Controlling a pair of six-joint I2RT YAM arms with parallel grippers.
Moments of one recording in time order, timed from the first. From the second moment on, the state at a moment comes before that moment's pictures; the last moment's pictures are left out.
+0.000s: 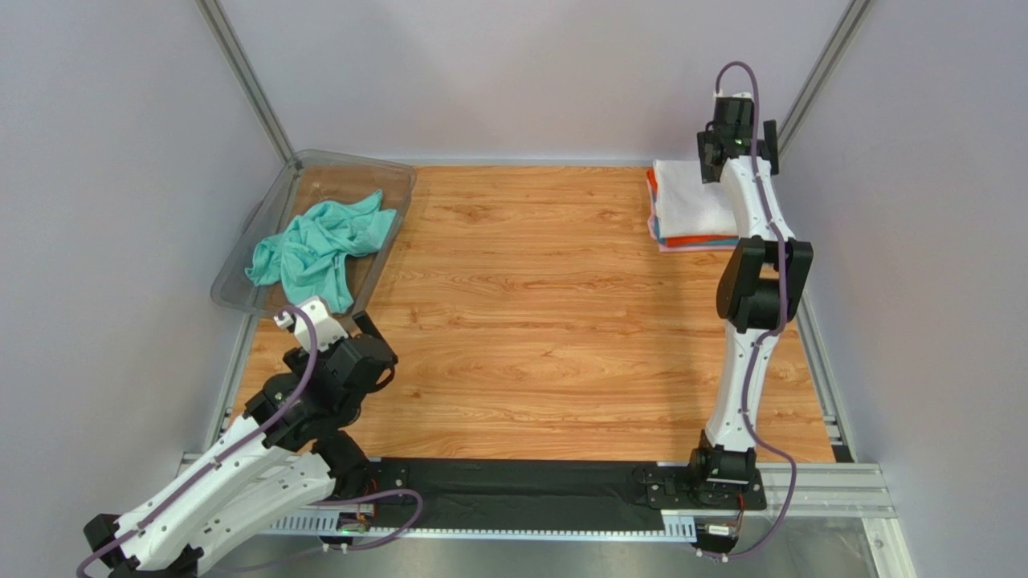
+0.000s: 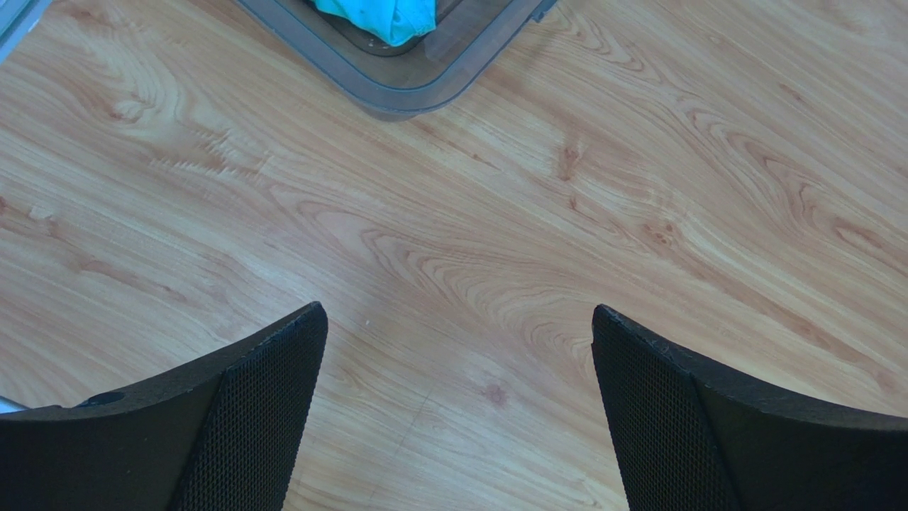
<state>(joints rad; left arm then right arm) -0.79 0.56 0.67 -1.05 -0.87 -1.08 -0.09 2.32 2.22 -0.59 0.52 -0.24</state>
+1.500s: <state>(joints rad) -0.78 0.40 0.54 -0.84 -0.49 -0.83 0.08 0.71 0.58 -0.54 0.08 0.48</state>
